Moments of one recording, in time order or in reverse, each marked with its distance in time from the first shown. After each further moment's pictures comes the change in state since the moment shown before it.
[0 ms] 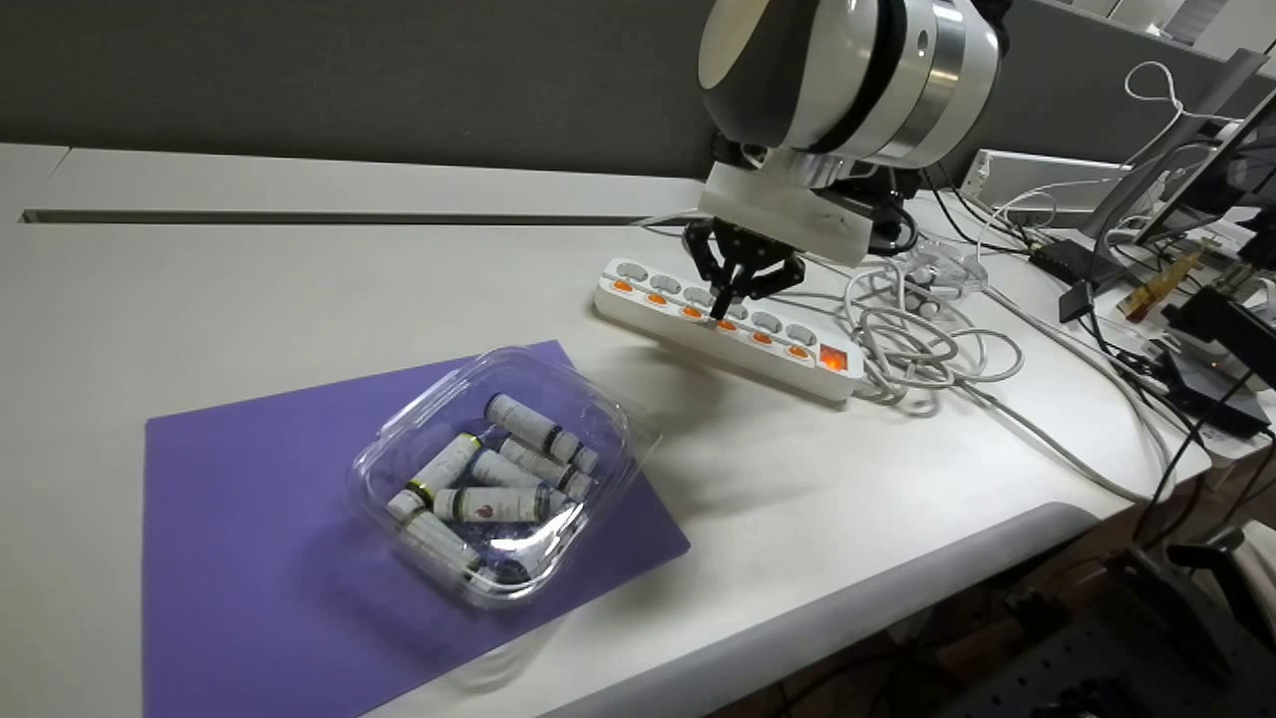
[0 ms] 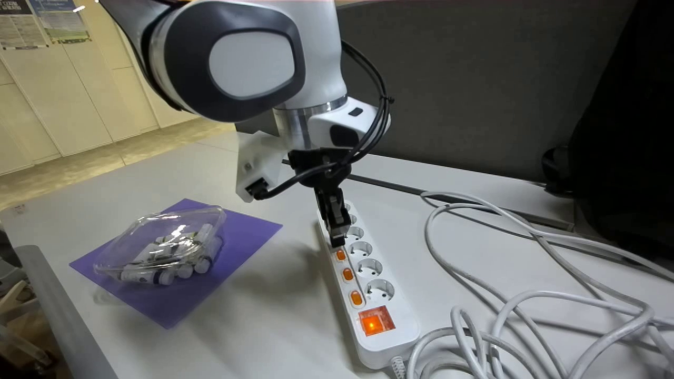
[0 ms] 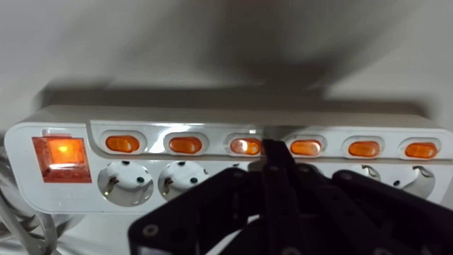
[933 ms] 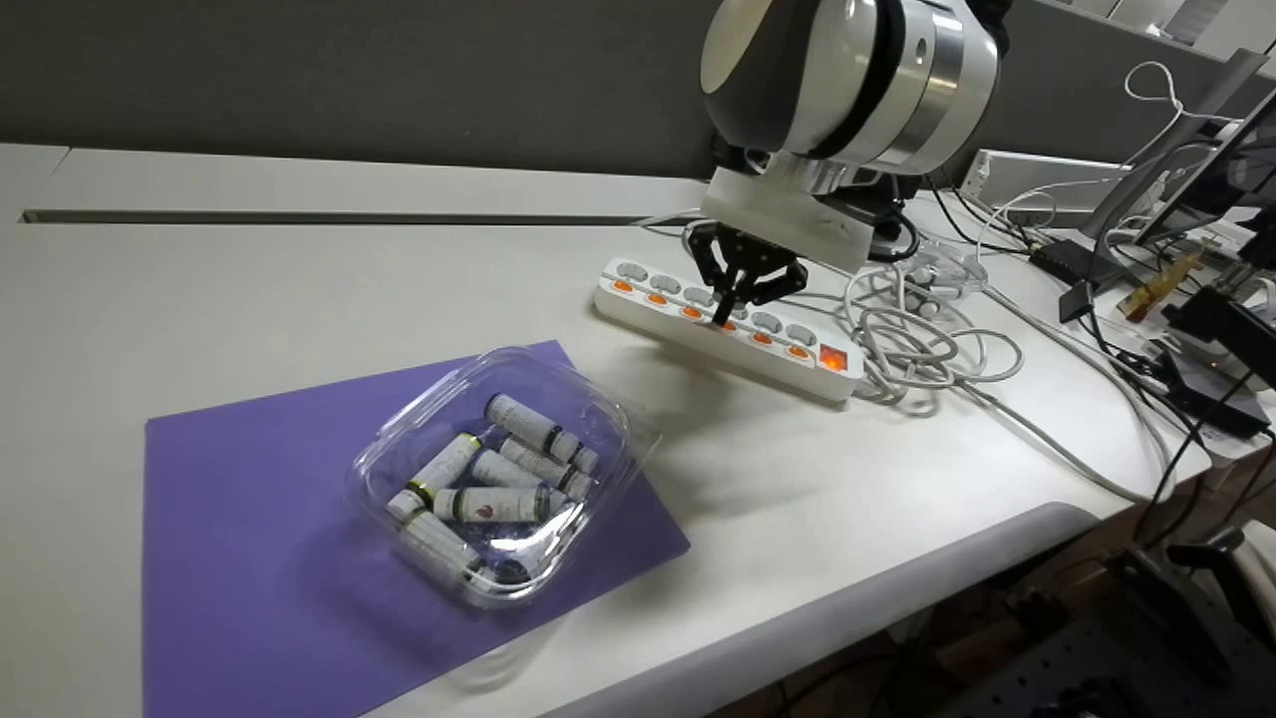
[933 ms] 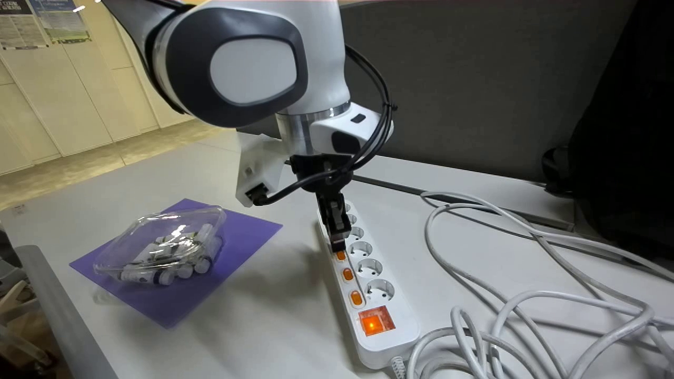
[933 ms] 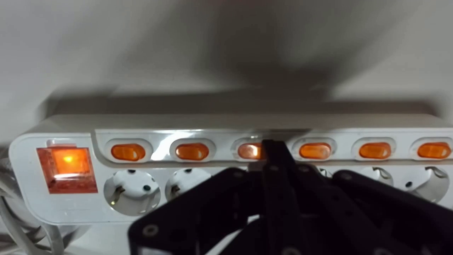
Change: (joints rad) arm -0.006 0.009 0.000 0.001 0.024 -0.002 0.001
